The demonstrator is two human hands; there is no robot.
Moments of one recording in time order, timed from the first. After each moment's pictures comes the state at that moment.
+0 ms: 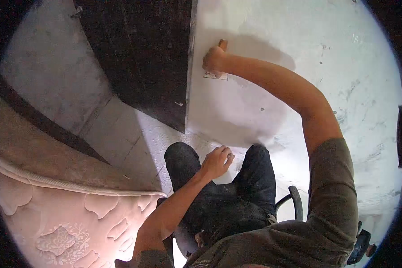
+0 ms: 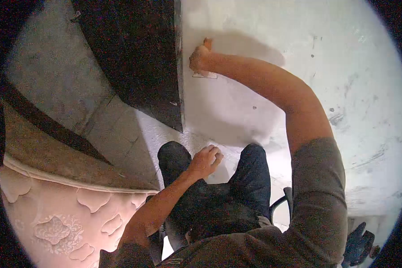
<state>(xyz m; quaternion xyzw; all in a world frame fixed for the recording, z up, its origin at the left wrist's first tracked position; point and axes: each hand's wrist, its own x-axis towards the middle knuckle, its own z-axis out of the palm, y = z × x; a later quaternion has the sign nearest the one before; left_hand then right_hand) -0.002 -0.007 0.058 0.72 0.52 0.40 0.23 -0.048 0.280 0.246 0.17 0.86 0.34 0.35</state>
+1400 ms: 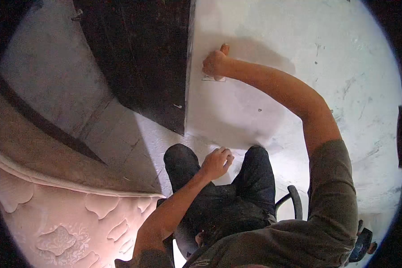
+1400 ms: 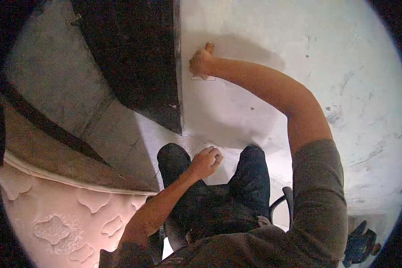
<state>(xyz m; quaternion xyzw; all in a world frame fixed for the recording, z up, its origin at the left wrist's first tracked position) 0.000 -0.007 0.060 0.73 0.51 0.38 0.23 -0.035 0.254 0.266 0.16 0.87 0.34 0.32</state>
